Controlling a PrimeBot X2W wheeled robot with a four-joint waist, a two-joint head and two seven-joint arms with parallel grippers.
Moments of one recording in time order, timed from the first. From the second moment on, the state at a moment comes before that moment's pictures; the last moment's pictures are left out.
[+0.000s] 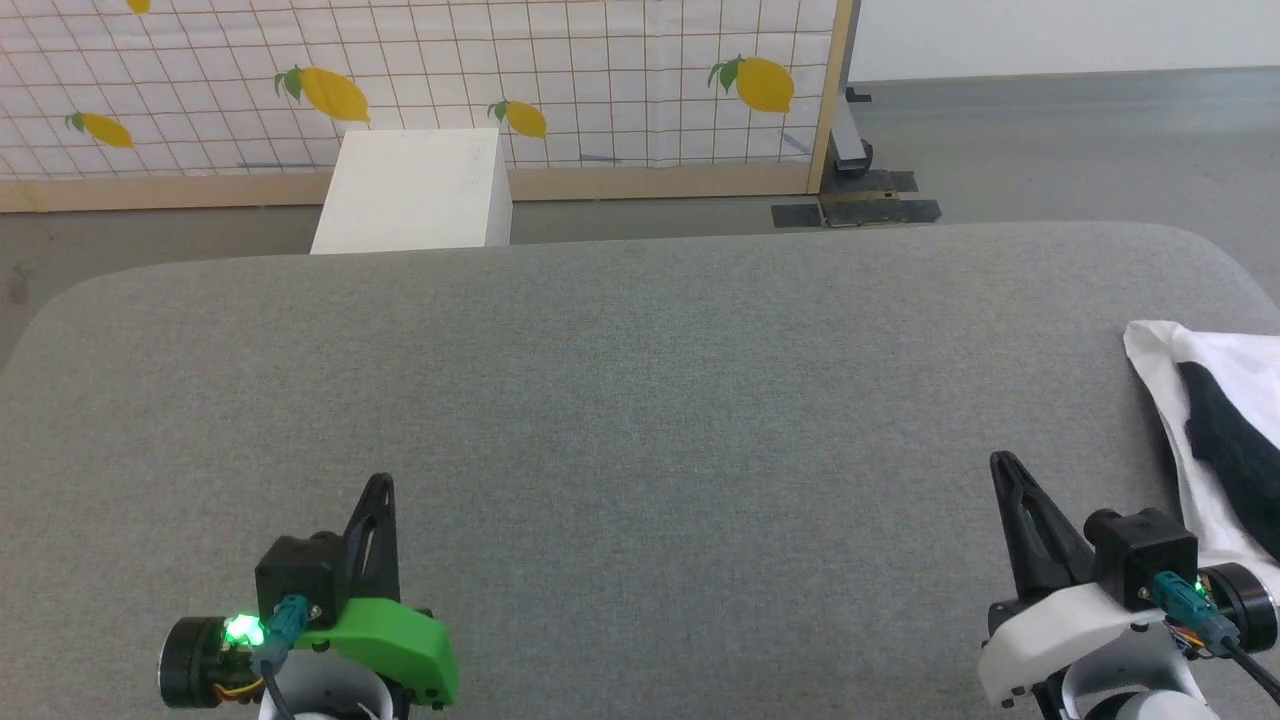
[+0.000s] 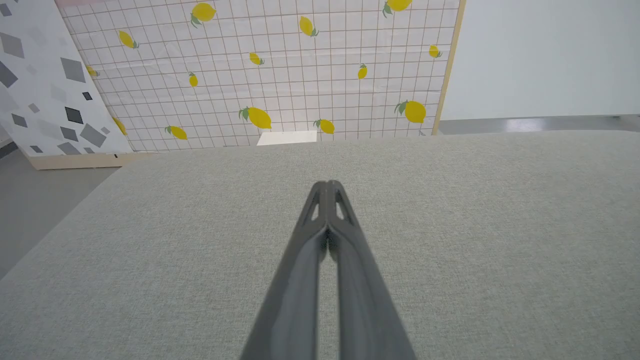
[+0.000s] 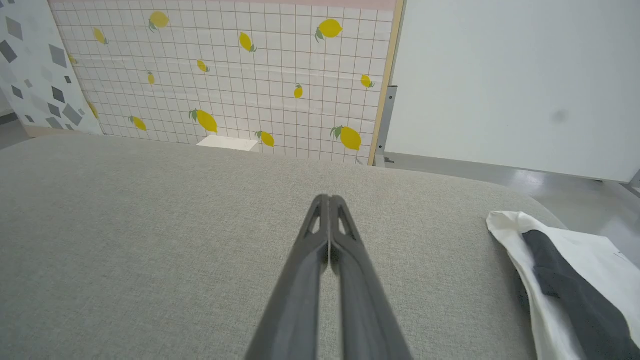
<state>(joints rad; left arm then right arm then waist) 0.04 0.08 -0.04 -0.01 -0.06 0.03 -0.04 0.04 -0.05 -0.02 -0.02 0.00 0.13 -0.01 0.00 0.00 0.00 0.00</state>
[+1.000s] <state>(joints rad) 0.02 0.06 0.00 0.00 -0.01 0.01 0.00 0.02 -0.05 0.00 0.00 0.00 0.13 0.00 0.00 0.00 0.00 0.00</state>
